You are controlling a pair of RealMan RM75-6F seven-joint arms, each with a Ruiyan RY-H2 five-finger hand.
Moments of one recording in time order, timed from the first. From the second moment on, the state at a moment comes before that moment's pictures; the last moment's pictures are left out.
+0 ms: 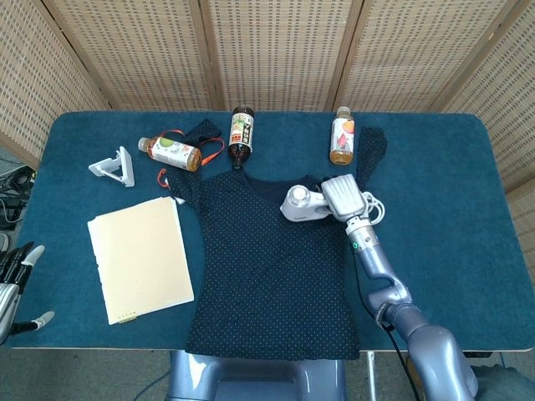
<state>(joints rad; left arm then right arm) -0.04 -0.96 0.03 -1.79 1.52 1.45 0.09 0.90 -2.03 0.21 -0.33 -1.41 0.99 0.10</state>
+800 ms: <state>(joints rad) -0.04 -0.96 0.03 -1.79 1.52 1.44 0.09 0.88 -2.03 0.11 -0.47 -1.48 0.98 0.10</state>
